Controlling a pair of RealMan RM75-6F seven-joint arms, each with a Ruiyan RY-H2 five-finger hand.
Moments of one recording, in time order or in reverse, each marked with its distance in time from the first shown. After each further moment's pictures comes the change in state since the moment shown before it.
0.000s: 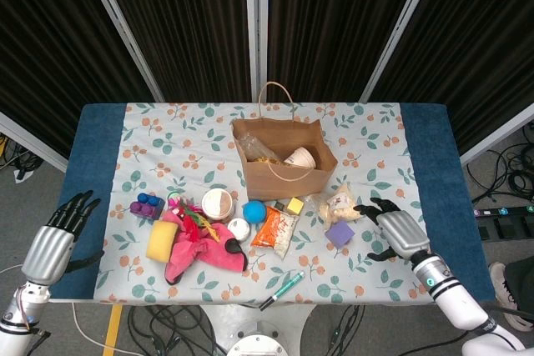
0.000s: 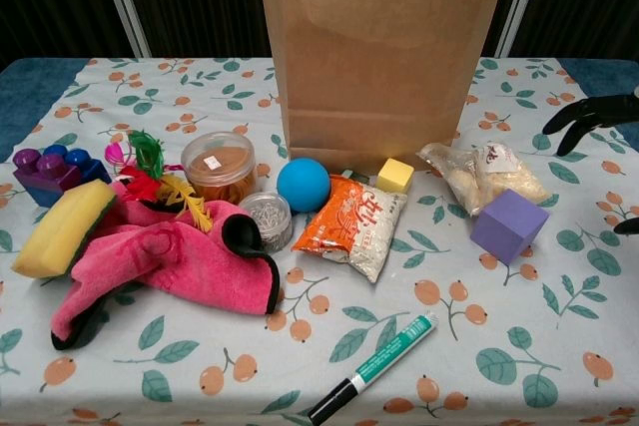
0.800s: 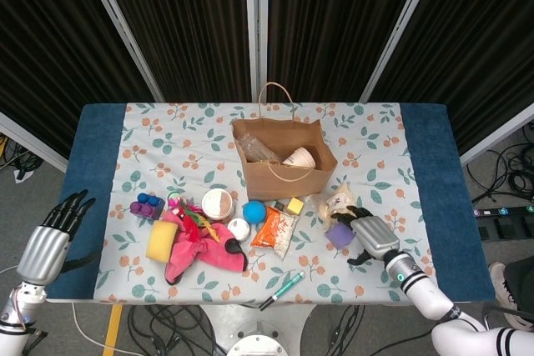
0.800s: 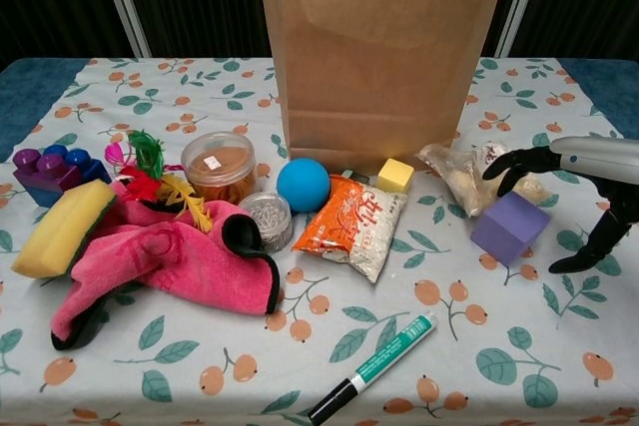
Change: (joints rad) left arm 0.008 -0.004 -0.004 0.029 -0.008 0.007 -0.029; right arm 0.077 -0.163 -0.006 0.084 0.126 -0.102 -0.099
